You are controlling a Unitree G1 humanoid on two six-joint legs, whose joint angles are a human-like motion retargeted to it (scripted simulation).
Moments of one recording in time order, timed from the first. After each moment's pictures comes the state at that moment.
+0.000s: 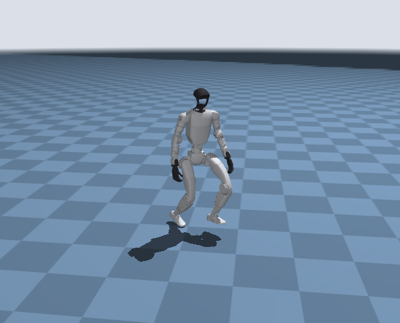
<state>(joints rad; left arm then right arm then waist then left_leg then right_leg) -0.03 0.29 -0.06 1.10 -0.13 -0.09 -0.06 -0.03 -0.35 0.19 1.15 0.10 -0.06 0.16 0.04 0.04 0.04 -1.07 0.20 0.22 1.34 -0.50 0.16 -0.29 0.16 0.19 0.95 -0.48 0.04</state>
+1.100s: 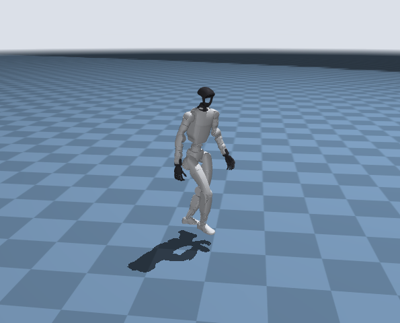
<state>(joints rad) -0.03 0.29 0.01 1.03 -0.23 -0.06 0.03 0.00 -0.37 0.21 1.16 0.04 0.00 0.22 -0.17 -0.03 -0.01 -0.31 -0.23 0.07 0.48 -0.60 0.15 -0.96 -0.15 -0.17 0.96 -0.24 0.10</state>
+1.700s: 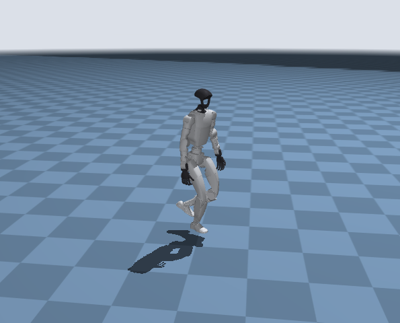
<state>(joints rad) 0.06 0.25 -0.03 1.20 -0.20 -0.04 -0.12 -0.12 -0.35 0.22 1.29 0.12 0.03 0.23 -0.05 0.12 0.05 -0.36 0.28 0.27 1.38 -0.57 0.03 -0.53 0.08 -0.30 0.80 -0.48 -0.07</state>
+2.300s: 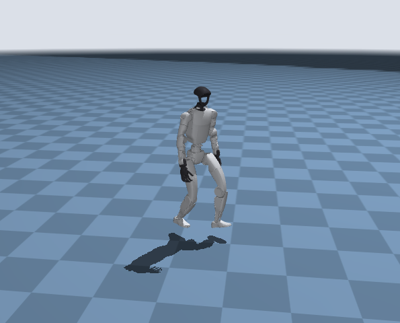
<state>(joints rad) 0.12 0.23 -0.13 1.19 -0.12 -0.05 -0.16 -0.22 -0.40 0.21 1.18 0.12 0.01 0.18 0.01 -0.03 0.04 -0.63 0.15 0.21 0.66 -0.46 -0.03 -0.28 0.04 0.01 0.81 -0.70 -0.04</state>
